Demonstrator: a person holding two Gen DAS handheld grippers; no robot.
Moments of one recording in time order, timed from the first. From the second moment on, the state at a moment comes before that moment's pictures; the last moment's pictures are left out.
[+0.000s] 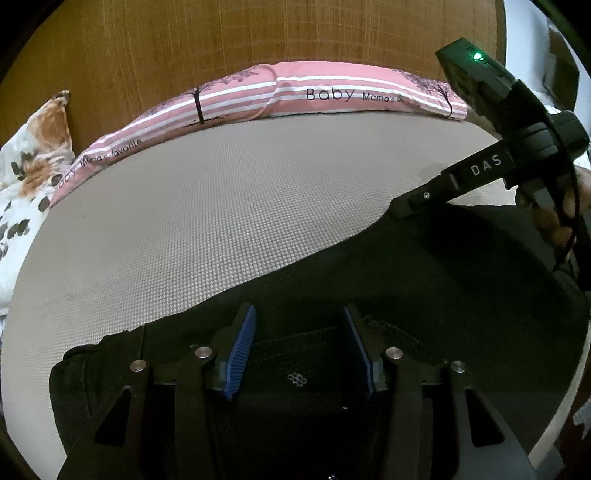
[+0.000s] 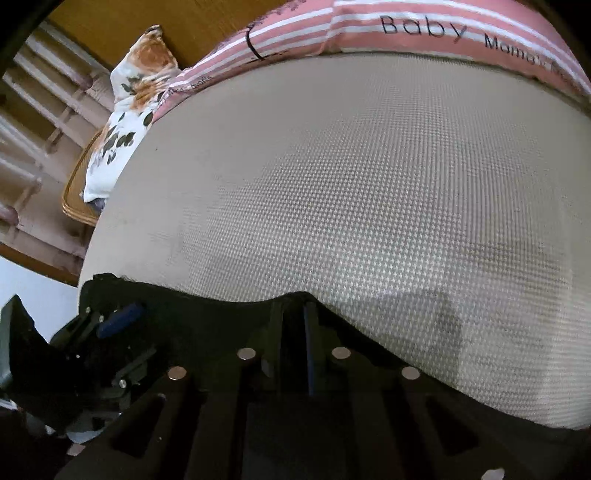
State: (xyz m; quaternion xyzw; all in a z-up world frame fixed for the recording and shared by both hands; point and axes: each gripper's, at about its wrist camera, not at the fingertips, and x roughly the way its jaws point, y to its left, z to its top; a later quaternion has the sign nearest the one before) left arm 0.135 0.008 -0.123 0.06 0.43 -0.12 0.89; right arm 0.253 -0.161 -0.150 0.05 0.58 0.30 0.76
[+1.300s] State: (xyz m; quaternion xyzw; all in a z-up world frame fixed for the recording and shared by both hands) left arm 0.192 -0.138 -0.127 0.12 0.43 -0.24 0.87; right arm 0.169 -0.443 -0.145 0.09 0.51 -0.05 0.86
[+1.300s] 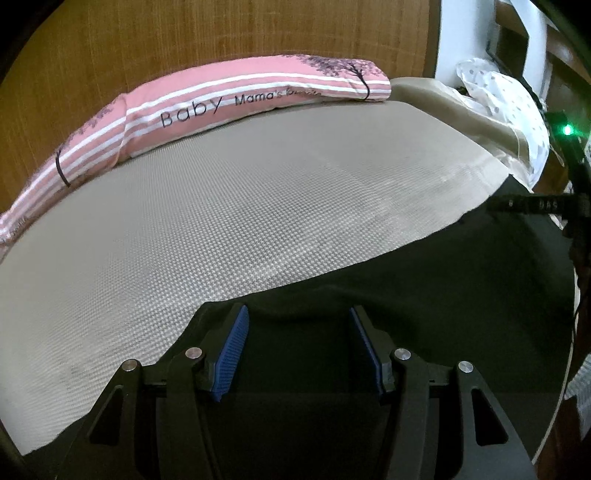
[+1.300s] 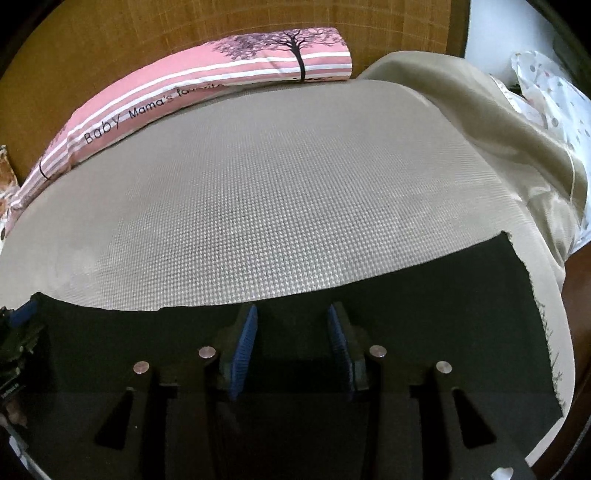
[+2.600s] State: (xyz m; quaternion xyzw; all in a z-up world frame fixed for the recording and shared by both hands) left arm 0.104 -0.196 -0.134 0.10 0.48 -0.29 0.82; right arm 0.000 -0.651 -0.172 0.42 0.40 -0.15 0.80
